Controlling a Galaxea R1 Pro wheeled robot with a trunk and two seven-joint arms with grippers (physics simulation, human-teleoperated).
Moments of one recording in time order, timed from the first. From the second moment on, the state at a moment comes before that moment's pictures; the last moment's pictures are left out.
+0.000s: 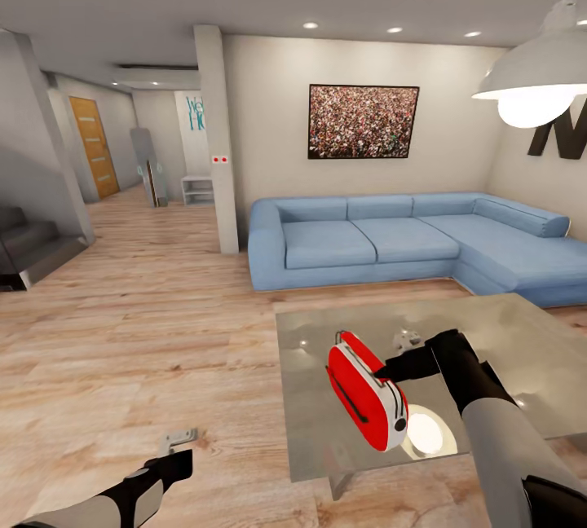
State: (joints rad) left arm -0.65 0.07 -0.23 0.00 0.43 -0.11 -0.05; right arm -0.81 -0.07 -0.28 -0.71 0.74 0.74 0.92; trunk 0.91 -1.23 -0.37
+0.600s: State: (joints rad) left arm -0.65 0.07 -0.23 0.00 0.43 -0.11 -0.05; right arm -0.81 -0.07 -0.28 -0.71 0.74 0.74 0.92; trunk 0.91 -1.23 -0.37
